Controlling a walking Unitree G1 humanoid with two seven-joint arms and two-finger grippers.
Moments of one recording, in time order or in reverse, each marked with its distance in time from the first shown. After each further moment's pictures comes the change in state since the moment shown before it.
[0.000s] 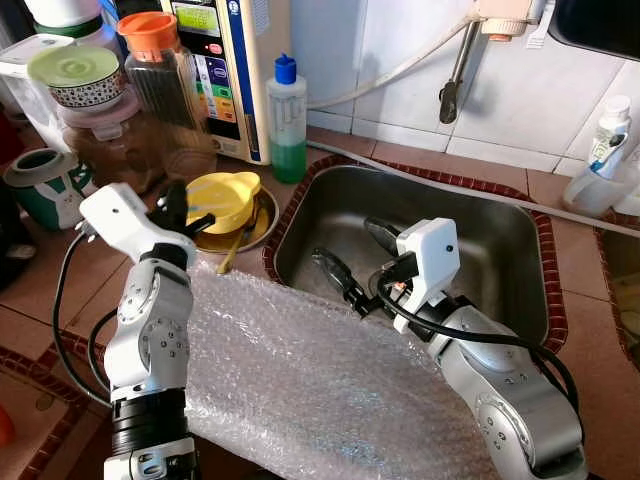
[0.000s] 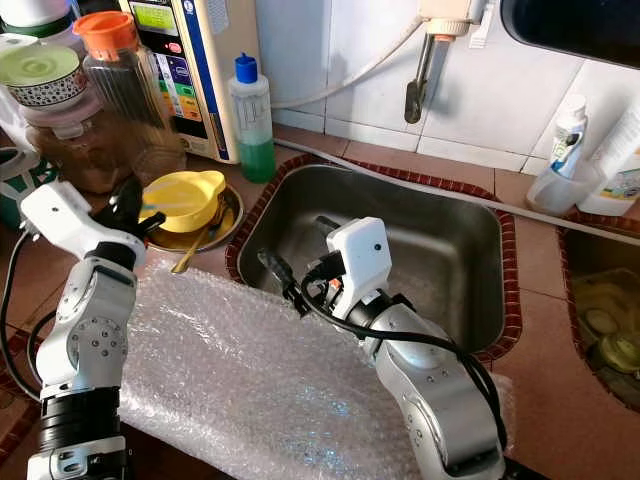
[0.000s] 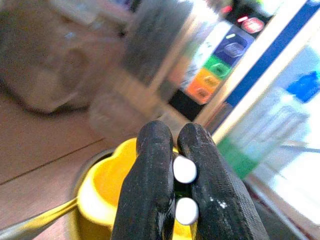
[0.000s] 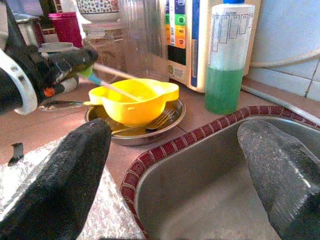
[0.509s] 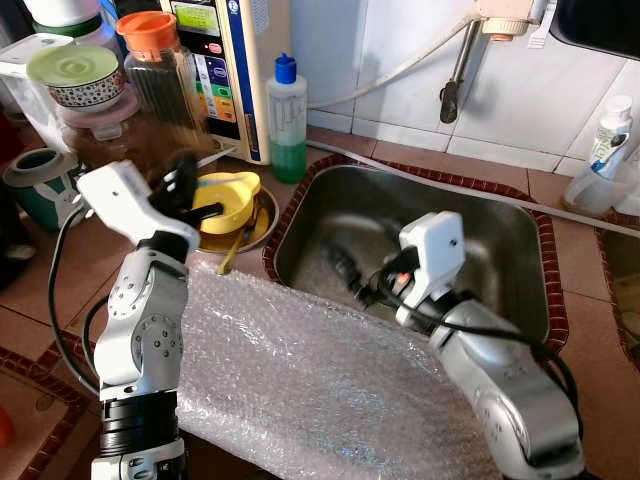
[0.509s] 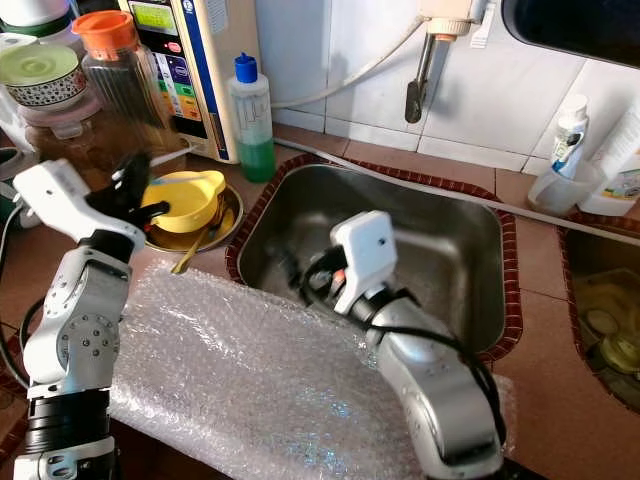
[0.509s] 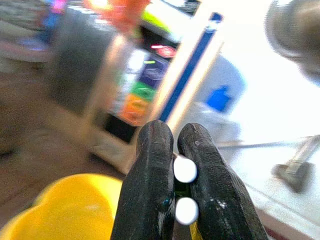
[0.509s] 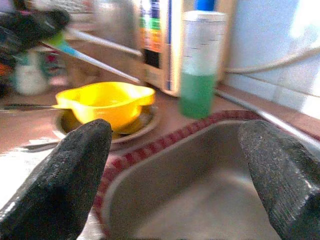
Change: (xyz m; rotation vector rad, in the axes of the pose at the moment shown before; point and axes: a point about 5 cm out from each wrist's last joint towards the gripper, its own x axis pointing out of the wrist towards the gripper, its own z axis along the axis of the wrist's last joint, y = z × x) left arm -0.004 -0.024 0.016 0.043 -0.049 -0.268; right arm 0.003 -0.015 0.001 -0.060 -0.015 -0.096
